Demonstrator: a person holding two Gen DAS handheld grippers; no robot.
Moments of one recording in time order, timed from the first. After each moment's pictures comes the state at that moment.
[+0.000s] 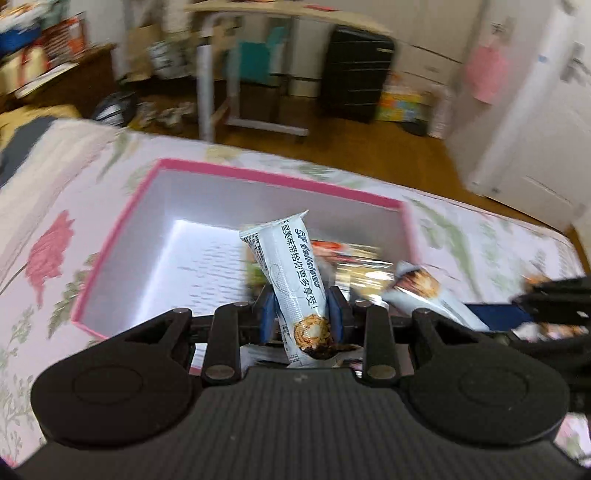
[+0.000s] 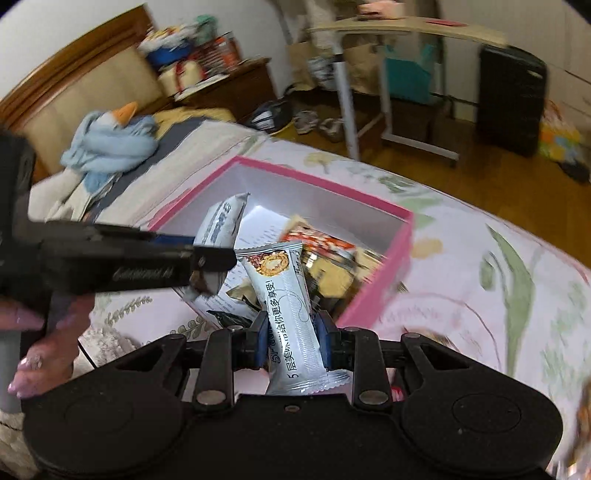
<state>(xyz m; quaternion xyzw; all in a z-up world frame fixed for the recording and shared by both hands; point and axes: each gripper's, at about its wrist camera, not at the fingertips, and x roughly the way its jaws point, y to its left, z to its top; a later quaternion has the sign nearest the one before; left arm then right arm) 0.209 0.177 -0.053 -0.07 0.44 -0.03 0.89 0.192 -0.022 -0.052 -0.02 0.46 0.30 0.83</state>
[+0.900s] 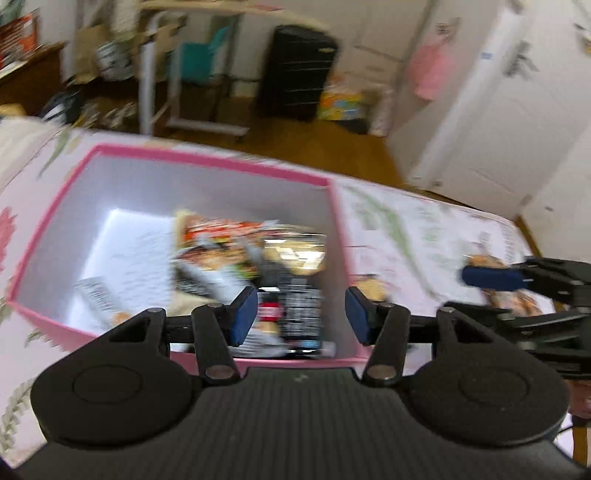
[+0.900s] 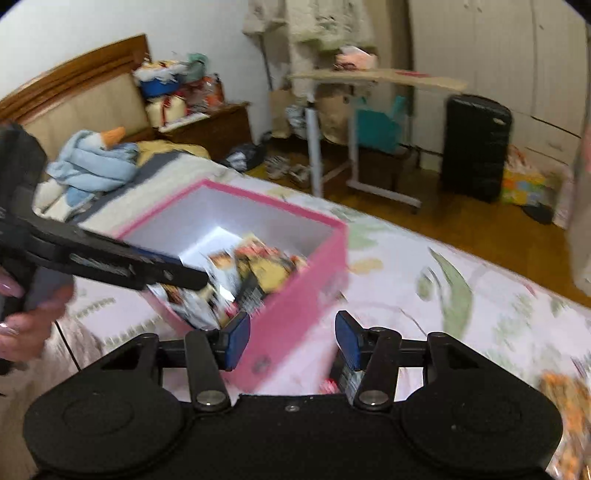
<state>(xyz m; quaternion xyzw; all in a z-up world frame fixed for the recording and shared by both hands) 0.174 0.143 -0.060 -0.09 0.42 -0.16 0.89 0.128 -0.092 -0.046 -0.04 0.38 0.25 0.89</state>
